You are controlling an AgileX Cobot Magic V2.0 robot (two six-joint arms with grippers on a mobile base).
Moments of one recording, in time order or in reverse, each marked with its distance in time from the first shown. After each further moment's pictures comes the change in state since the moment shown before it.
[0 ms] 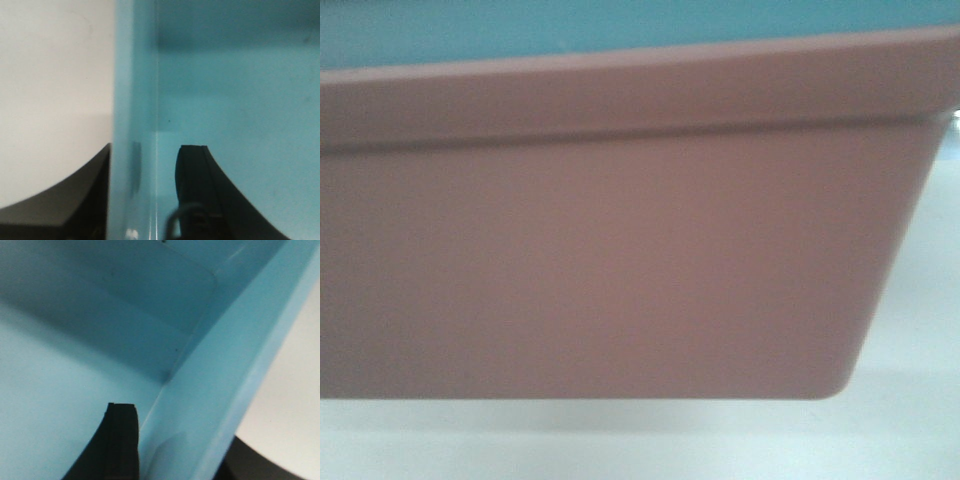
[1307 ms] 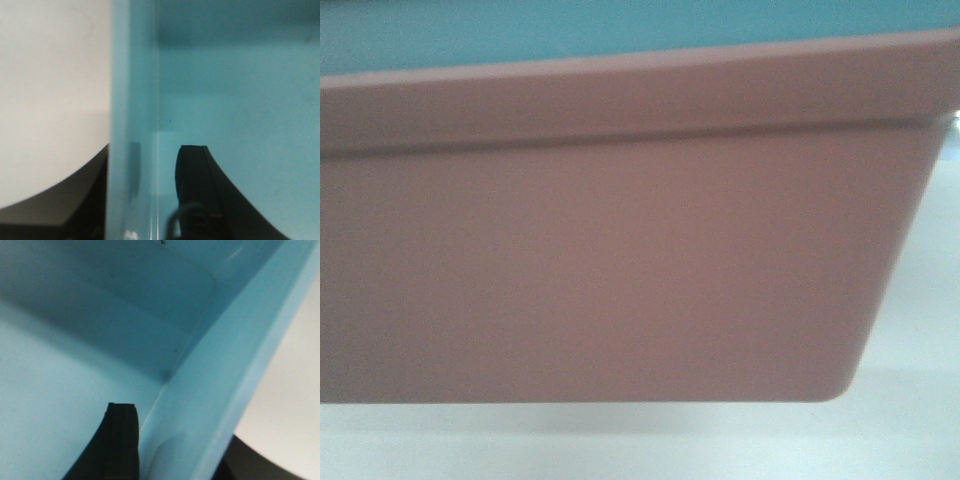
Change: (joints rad) left arm 0.000 0.000 0.000 0.000 0.002 0.000; right arm 0.000 0.002 0.000 0.002 -0.001 0.000
